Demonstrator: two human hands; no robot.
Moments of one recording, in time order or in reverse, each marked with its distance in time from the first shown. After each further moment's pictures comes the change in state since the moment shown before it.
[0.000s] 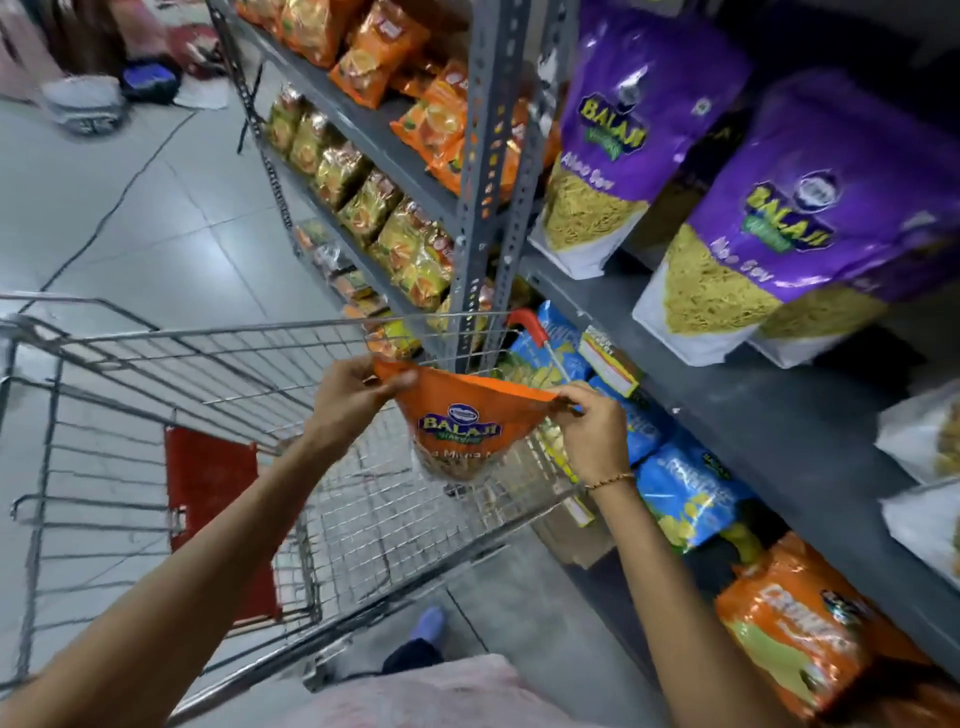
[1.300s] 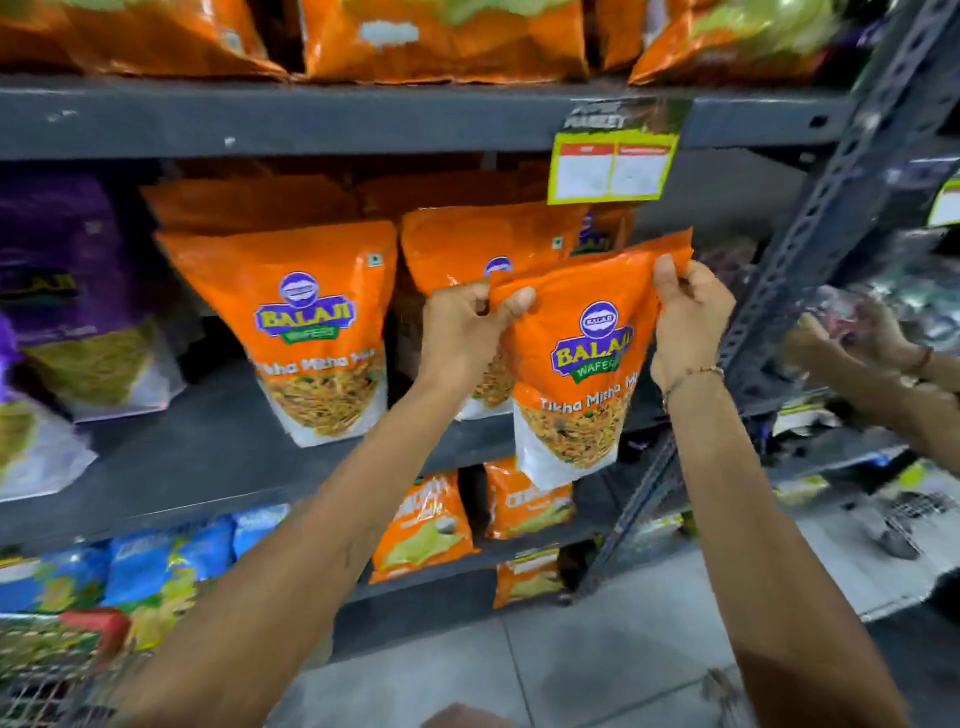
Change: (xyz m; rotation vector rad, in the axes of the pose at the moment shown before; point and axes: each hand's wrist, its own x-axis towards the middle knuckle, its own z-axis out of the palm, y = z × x) left_hand -0.285 0.245 0.528 -0.230 -1.027 0.485; right_hand -0.331 0.074 -0.507 0.201 1.528 0.185
